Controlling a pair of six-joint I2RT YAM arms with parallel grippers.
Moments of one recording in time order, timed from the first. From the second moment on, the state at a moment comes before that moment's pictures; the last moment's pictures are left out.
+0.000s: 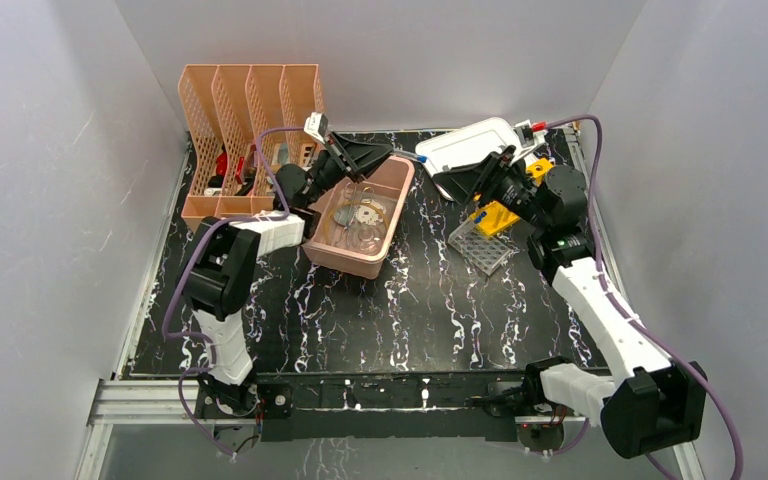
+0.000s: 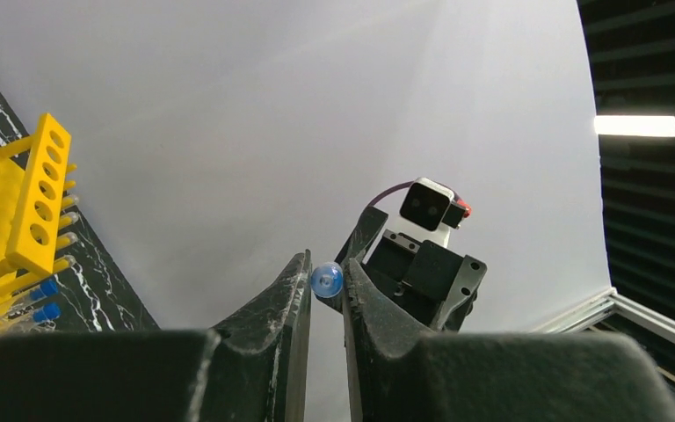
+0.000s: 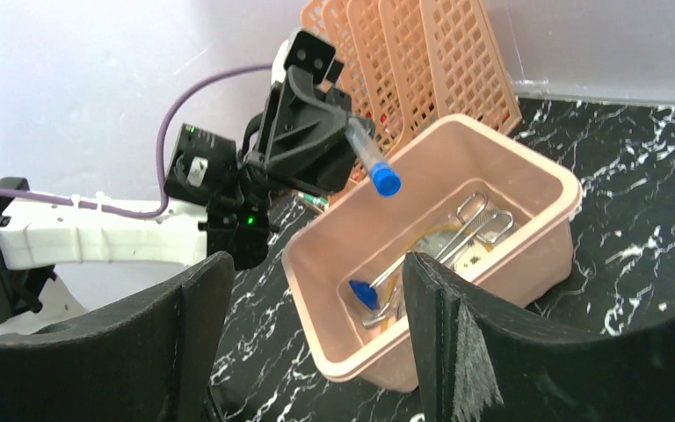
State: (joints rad) left arm -0.40 1.91 1.12 1.28 0.60 -1.61; right arm 0.29 1.07 0.90 0.28 -0.59 0.64
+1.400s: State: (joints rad) left arm -0.50 1.88 1.11 1.35 0.49 -1.65; right arm 0.29 1.26 0.97 0.50 -0.64 0.77
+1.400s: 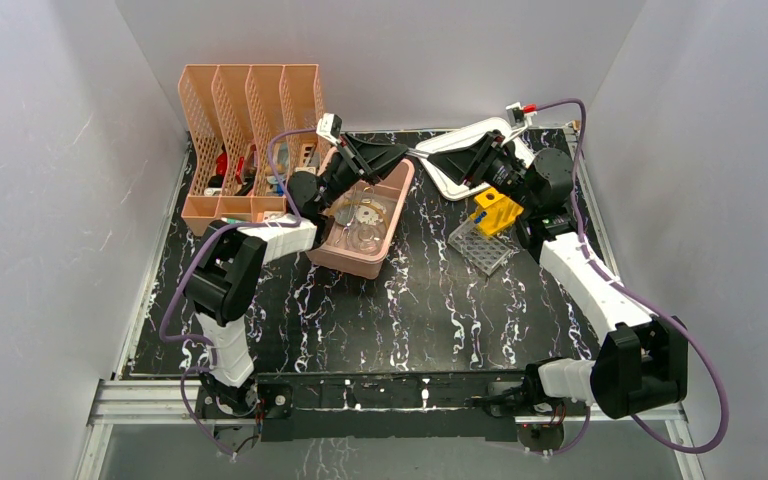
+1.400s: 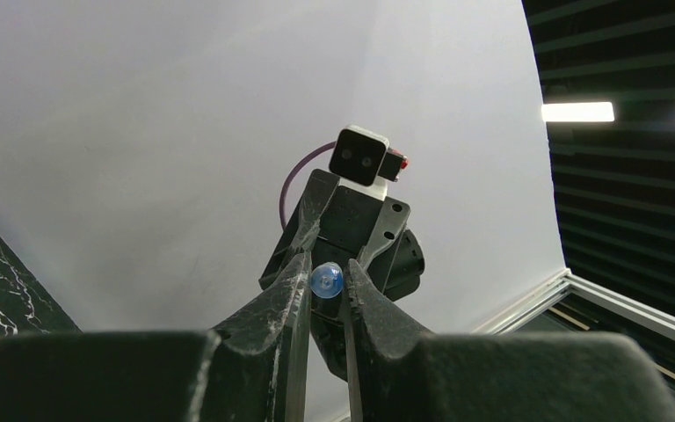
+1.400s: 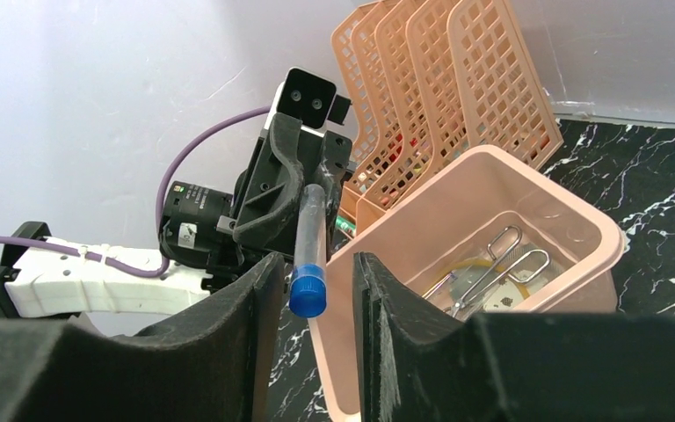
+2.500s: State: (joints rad) left arm -0.43 1.92 1.05 1.29 0.59 -1.61; right arm 0.29 1.24 1.14 0.13 -0.60 0.61
